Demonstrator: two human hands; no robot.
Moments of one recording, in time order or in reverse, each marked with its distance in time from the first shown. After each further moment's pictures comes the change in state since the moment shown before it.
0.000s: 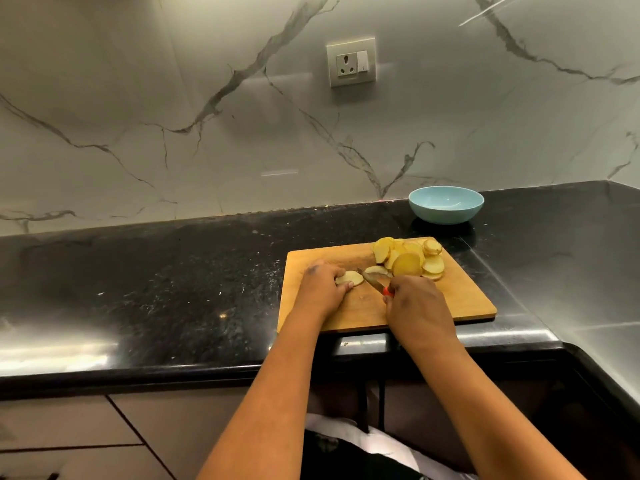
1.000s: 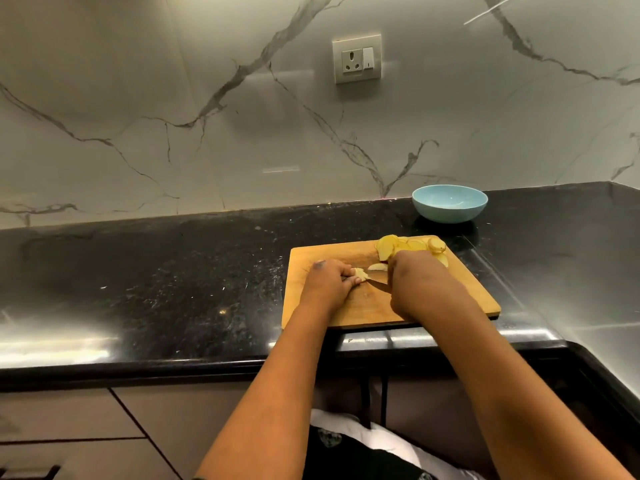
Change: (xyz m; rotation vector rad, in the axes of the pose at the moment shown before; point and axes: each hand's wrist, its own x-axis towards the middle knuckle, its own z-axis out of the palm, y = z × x) left_hand 0.004 -0.001 0.003 -0.110 -0.024 0.043; right_hand 0.022 -0.043 -0.063 -0.235 -0.469 0.043
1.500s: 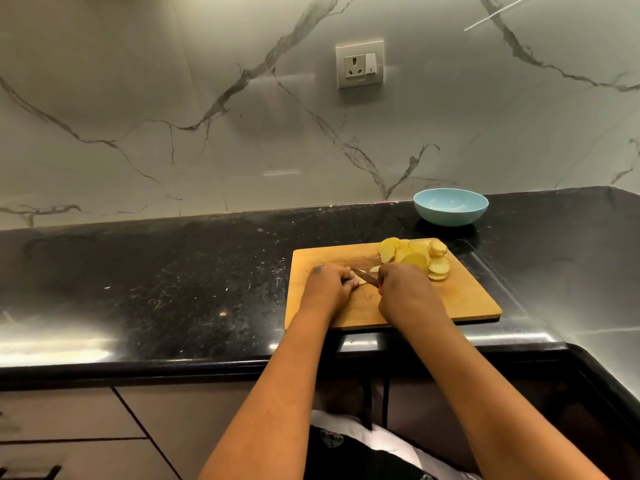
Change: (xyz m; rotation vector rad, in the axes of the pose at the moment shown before) left_hand -0.007 -0.001 -0.002 0.001 0.048 0.023; right_hand 0.005 -0.005 0.037 0.219 0.211 -0.018
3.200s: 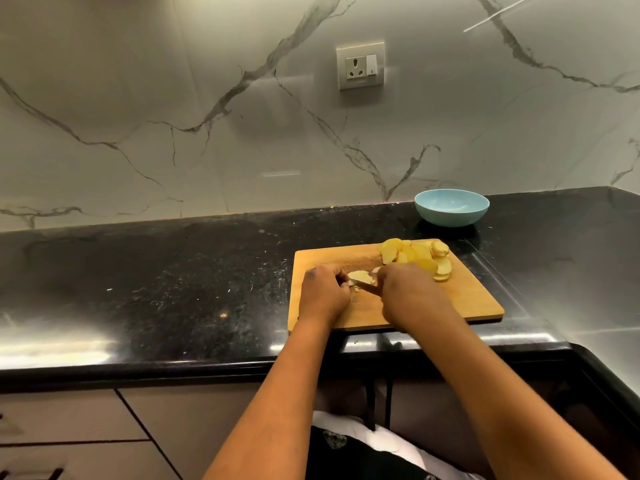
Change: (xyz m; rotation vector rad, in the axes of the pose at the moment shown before) left_hand -0.010 -0.004 -0.002 -0.051 0.154 -0.059; right_hand -0.001 -0.002 -0.005 -0.091 -0.076 -0.048
